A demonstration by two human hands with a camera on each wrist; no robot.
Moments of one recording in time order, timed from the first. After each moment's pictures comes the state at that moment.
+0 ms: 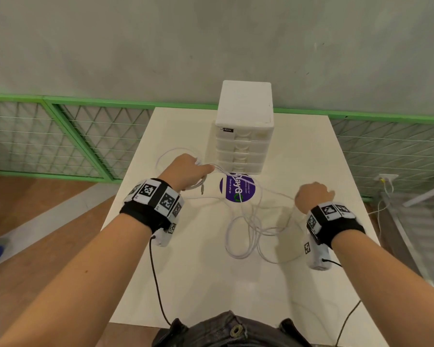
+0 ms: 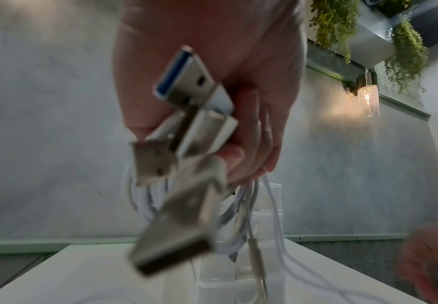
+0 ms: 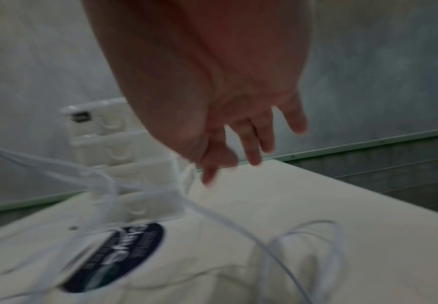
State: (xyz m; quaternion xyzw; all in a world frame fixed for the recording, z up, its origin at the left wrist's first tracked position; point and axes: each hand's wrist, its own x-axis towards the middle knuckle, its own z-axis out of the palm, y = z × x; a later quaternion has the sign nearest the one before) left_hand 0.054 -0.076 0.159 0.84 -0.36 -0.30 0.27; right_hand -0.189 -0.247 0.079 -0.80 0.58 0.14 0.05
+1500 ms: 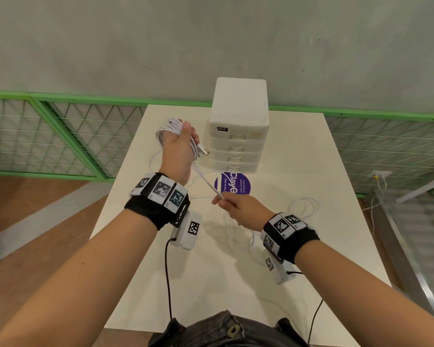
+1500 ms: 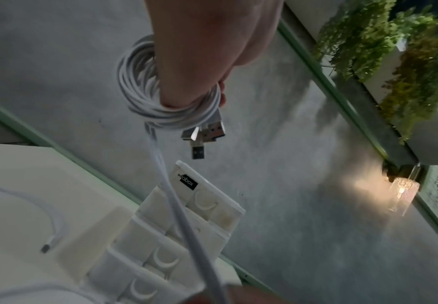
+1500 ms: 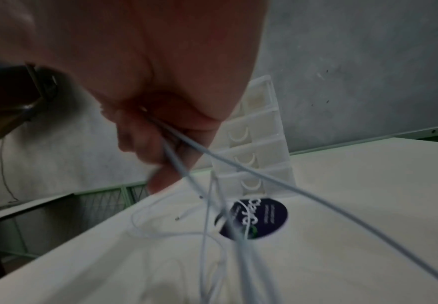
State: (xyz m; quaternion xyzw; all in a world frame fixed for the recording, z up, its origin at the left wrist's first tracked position) left_hand 0.047 -0.108 0.168 0.56 -0.19 -0.25 0.77; right_hand -0.121 -0.154 0.095 -0.88 0.24 0.02 0.41
